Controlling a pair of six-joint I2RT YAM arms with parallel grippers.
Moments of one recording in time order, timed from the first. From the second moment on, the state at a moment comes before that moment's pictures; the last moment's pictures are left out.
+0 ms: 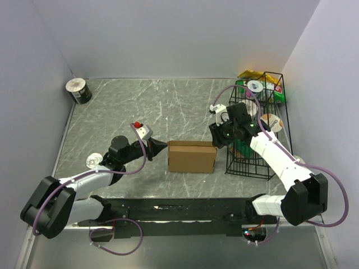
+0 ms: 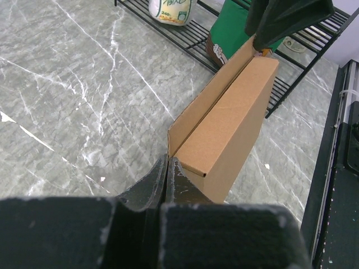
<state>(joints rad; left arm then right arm) -0.52 1.18 0.36 0.74 0.52 -0.15 0.36 1.27 1.07 -0.74 -0.23 -0.15</state>
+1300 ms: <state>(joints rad) -0.60 1.16 0.36 0.74 0.34 -0.13 0.44 1.22 1.04 -0.75 -0.06 0.04</state>
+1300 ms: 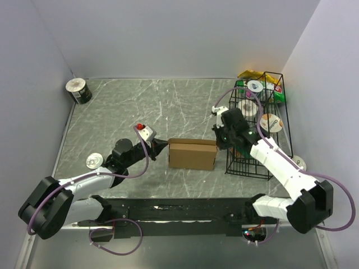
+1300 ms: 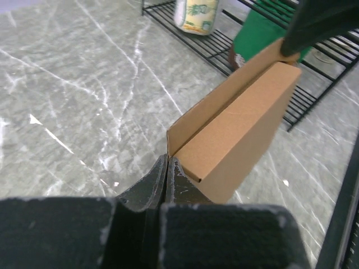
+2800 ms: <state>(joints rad) -0.76 1.25 0.47 0.64 -0.12 -0.35 0.93 1.23 0.97 -0.74 0.83 0.65</state>
